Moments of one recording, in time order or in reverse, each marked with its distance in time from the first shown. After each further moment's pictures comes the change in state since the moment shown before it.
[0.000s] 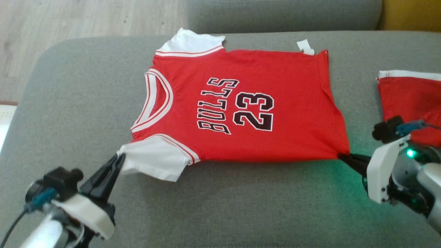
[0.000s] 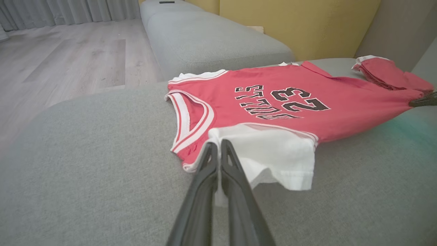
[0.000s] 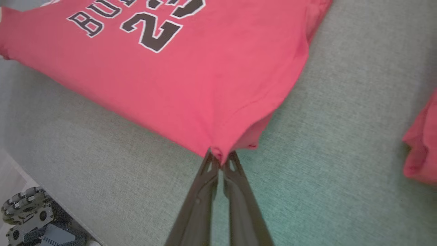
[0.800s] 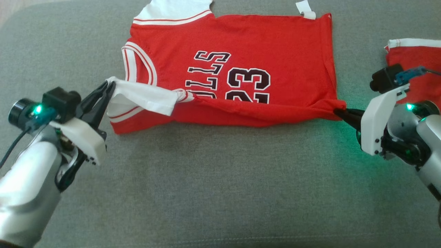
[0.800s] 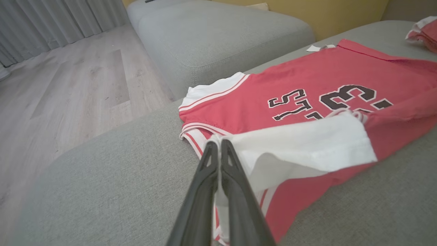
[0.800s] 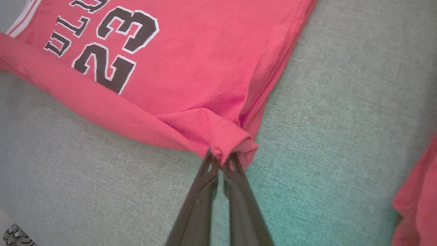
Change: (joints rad) left arm -0.463 -0.016 -0.139 0.282 0.071 -0.015 0.021; right arm -0.167 0.104 -0.140 0.063 -0.056 0.000 0.177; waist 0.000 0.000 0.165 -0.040
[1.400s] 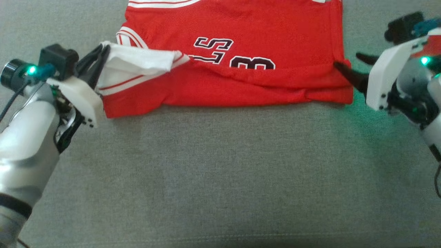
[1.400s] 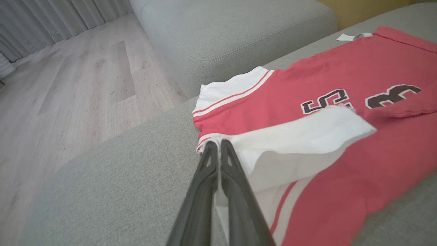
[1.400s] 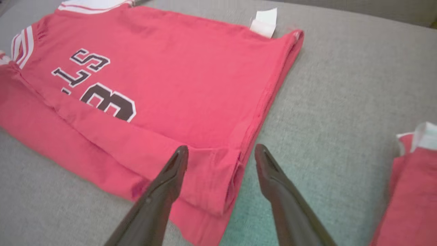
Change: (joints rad) left arm -0.277 -0.034 -0.186 0.236 -0.063 -0.003 -0.033; right arm -0.157 0.061 -0.080 0.083 -0.082 0.000 0.002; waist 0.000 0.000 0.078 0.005
